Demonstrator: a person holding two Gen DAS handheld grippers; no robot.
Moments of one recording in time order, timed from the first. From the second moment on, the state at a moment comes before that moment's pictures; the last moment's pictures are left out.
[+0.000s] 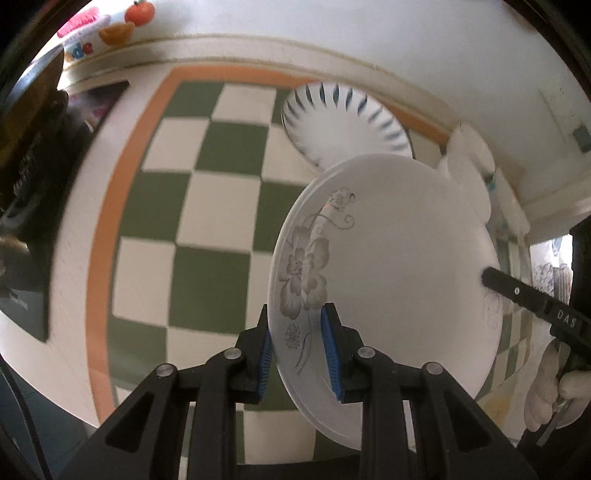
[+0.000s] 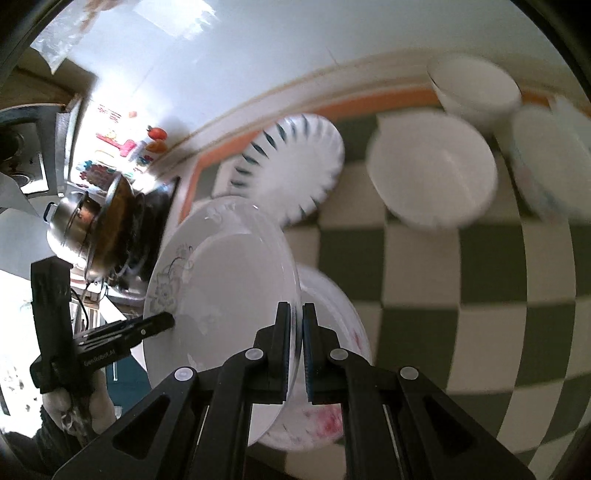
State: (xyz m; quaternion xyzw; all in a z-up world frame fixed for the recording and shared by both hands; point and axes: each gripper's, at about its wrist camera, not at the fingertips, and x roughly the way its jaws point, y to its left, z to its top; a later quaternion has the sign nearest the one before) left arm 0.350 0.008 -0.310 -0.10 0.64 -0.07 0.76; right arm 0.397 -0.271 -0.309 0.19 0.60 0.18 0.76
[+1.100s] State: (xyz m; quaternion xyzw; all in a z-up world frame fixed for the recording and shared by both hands) left arm 0.329 -0.022 -0.365 -0.03 0.67 -0.02 0.74; right arm 0.366 -0.274 -0.368 0.13 0.67 0.14 0.72
